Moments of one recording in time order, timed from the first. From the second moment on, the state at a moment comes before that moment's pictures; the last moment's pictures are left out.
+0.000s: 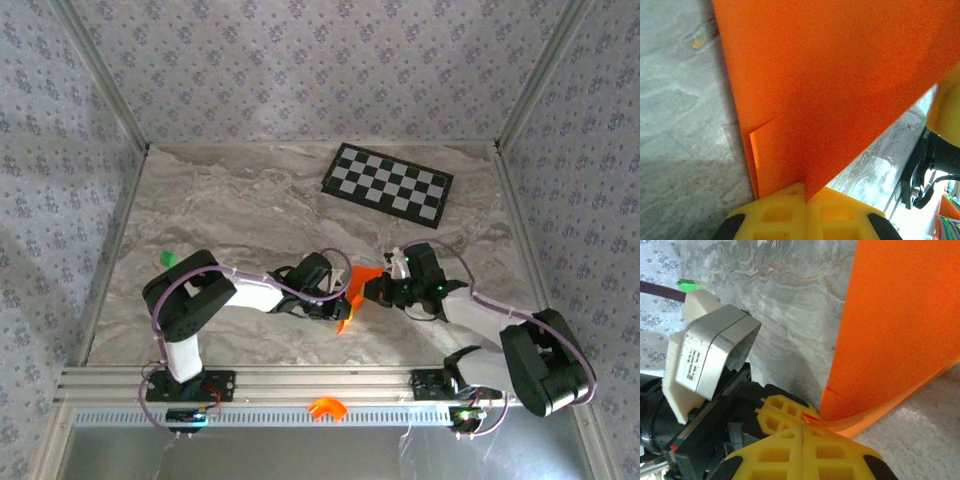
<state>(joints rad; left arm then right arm) -0.96 1.81 0.77 0.20 0.54 -0.84 0.42 1.23 0.38 0.03 -0.67 0.75</state>
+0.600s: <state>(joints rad) -0.94 1.83 0.77 0.23 0.58 -0.89 0.37 1.44 0.41 0.19 -0.71 0.77</state>
